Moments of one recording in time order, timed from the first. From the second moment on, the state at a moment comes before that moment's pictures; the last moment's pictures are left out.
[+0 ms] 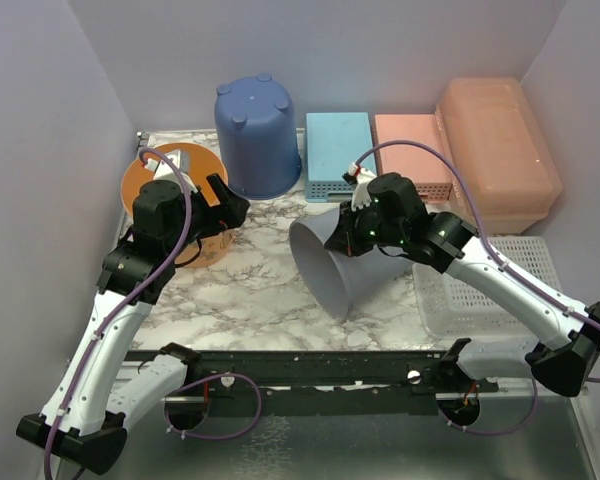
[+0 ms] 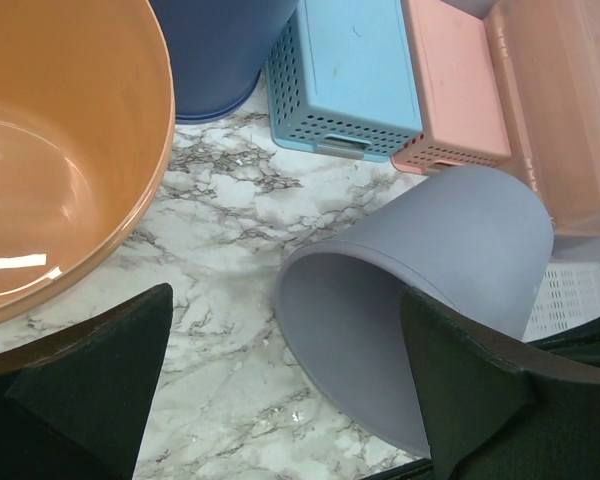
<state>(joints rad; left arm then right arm) -0.36 0.88 1.14 -0.63 0.00 -0.56 0.79 1.25 1.27 -0.63 -0.14 0.41</state>
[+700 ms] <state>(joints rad) -0.36 0.87 1.14 -0.63 -0.07 -0.56 1.08 1.29 1.27 -0.58 0.26 0.40</state>
